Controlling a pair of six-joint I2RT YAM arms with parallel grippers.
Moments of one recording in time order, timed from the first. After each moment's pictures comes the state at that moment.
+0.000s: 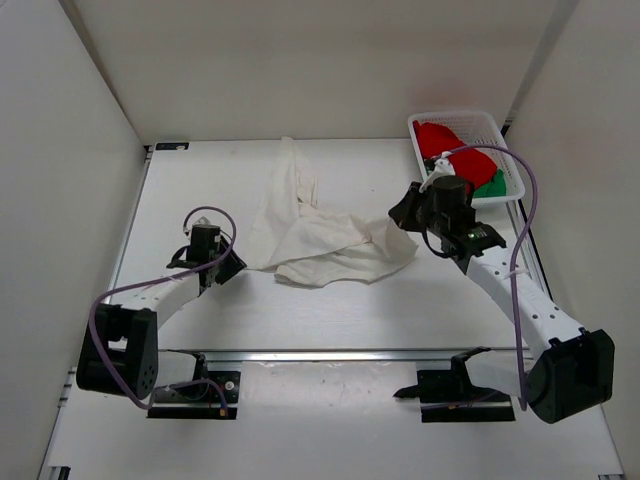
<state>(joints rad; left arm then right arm) -0.17 1.30 0.58 -0.15 0.00 -0.75 0.32 1.18 0.97 -0.26 -0.10 0.43</state>
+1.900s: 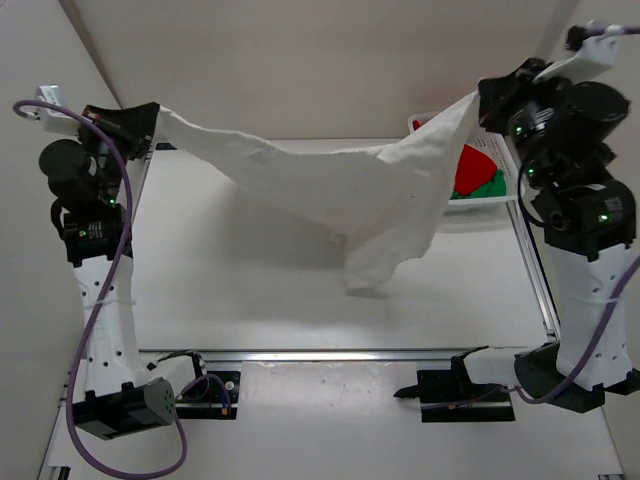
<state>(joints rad) 0.18 1.10 1.37 -0.08 0.28 -0.87 0.32 1.26 1.98 -0.70 0.24 0.28</state>
